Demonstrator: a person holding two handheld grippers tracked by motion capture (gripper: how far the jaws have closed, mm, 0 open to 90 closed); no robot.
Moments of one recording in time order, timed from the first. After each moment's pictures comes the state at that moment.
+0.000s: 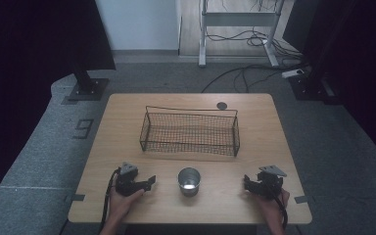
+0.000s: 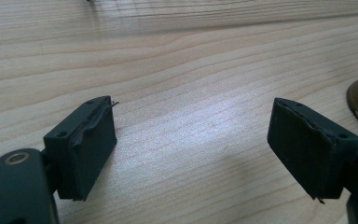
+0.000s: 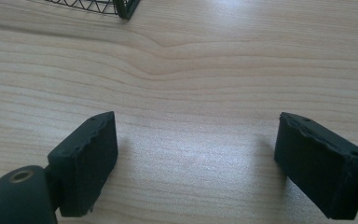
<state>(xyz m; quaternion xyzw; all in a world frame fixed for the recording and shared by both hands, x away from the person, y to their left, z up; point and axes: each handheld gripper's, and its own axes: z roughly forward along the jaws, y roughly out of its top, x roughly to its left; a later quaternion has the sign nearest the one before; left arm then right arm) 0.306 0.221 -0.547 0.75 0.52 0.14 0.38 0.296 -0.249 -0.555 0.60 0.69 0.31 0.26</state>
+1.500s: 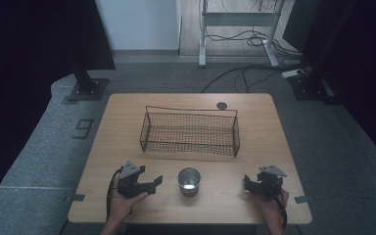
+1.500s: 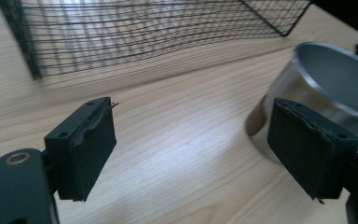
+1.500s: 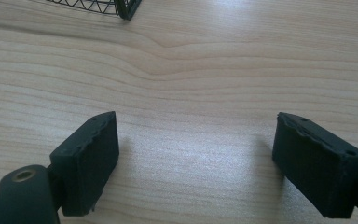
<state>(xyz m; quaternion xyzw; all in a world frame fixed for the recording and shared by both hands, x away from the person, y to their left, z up) 0.282 0.199 -0.500 0.76 0.45 0.14 0.45 0.296 -0.249 -0.555 0.60 0.69 0.31 0.26</state>
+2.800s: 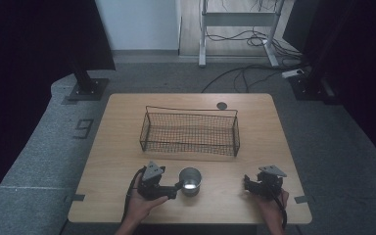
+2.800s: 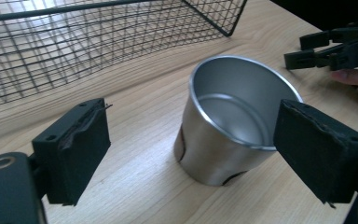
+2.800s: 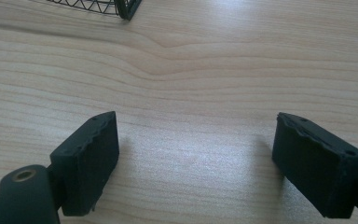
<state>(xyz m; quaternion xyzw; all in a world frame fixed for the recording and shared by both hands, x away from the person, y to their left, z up) 0.275 0.136 -0.486 0.79 0.39 0.12 0.45 0.296 -0.249 -0.555 0.60 0.69 0.31 0.26</state>
